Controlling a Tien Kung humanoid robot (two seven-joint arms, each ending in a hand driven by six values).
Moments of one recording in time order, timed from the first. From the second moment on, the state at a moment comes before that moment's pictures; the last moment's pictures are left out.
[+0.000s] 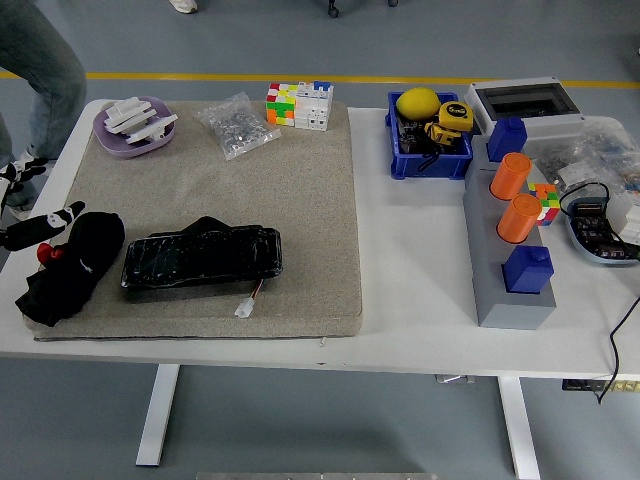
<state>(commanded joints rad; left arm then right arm) -0.06 0.27 -1.65 -1.31 1.88 0.05 0.00 -0.05 -0.13 1.88 0.18 -0.81 -0.16 -0.03</state>
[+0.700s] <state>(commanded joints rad) -0.10 0.25 -1.55 -1.08 1.93 0.10 -0.01 -0.05 -0.13 1.94 0.18 -0.85 -0.16 -0.02</state>
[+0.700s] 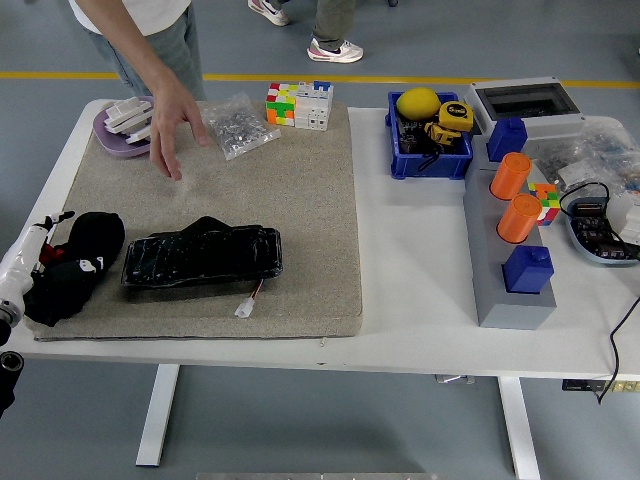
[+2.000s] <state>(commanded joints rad) -0.02 0.20 -1.50 -1.37 2.02 0.21 0.11 -0.04 -0.13 2.01 0.18 -0.90 -0.17 0.00</state>
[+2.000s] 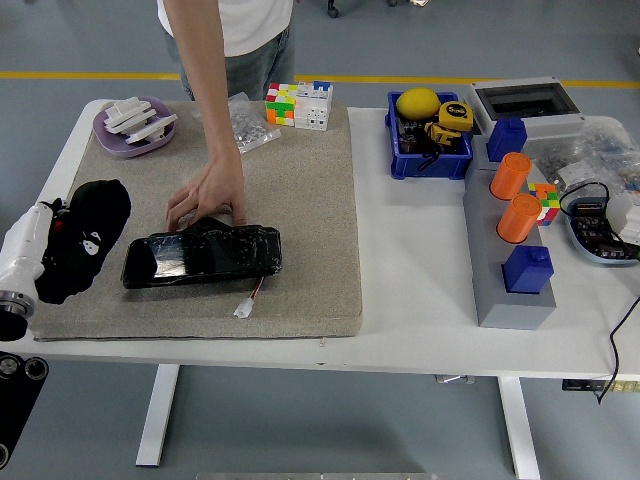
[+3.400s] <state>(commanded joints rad) -0.17 0.21 -1.06 -1.34 2.04 0.22 0.13 -0.04 -0.14 2.07 0.18 -0.93 -0.16 0.01</state>
